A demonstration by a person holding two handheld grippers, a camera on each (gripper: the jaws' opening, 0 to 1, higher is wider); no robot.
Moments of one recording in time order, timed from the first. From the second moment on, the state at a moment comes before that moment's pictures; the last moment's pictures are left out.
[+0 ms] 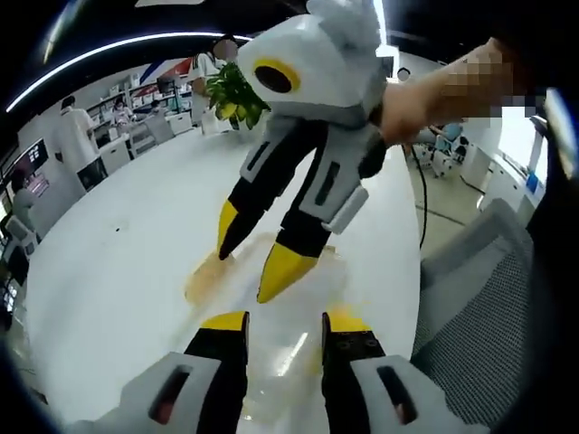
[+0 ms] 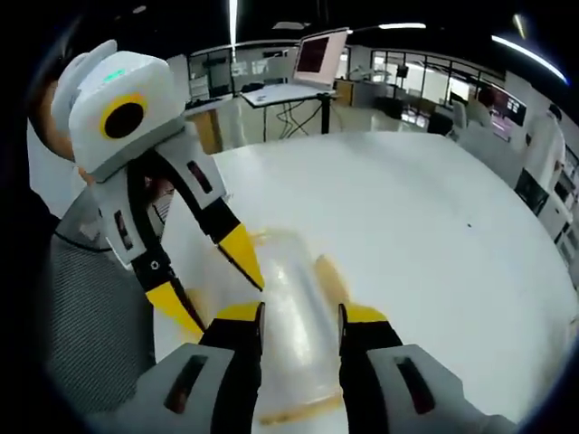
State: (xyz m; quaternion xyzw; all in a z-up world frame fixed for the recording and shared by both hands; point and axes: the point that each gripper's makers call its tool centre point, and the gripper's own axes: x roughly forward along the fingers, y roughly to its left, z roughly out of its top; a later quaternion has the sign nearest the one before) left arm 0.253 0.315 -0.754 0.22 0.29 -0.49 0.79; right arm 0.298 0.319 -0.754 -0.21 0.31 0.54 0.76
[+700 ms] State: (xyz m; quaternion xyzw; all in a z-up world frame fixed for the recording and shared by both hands) left arm 0.244 0.308 -0.775 0.34 0.26 -0.51 0.75; right arm 0.305 0.327 -0.765 -0.26 0.38 0.59 0.66
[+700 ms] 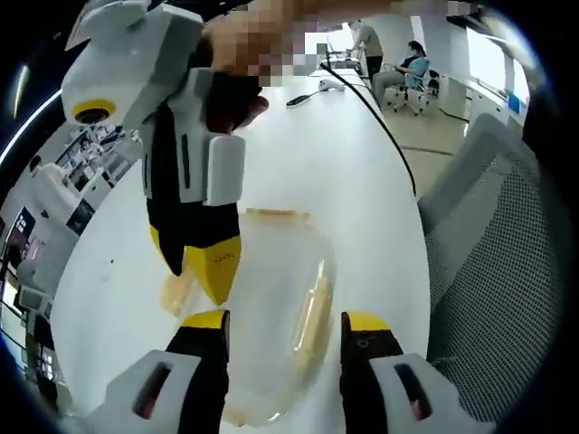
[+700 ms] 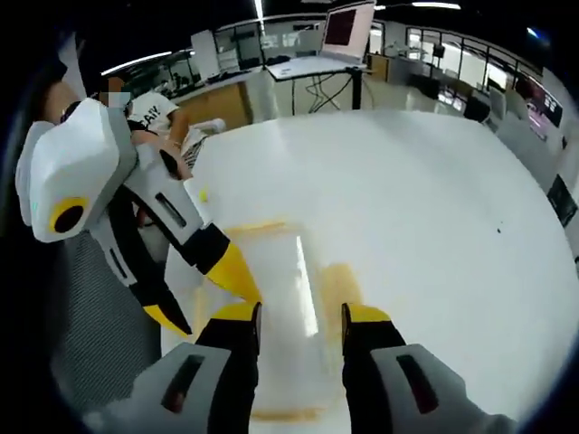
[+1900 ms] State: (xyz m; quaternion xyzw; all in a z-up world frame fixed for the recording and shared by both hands) left arm 0.251 0.308 -0.786 0.35 0.23 -0.50 0.76; right arm 0.301 0.323 -0.786 -0.33 0.49 0.63 0.51
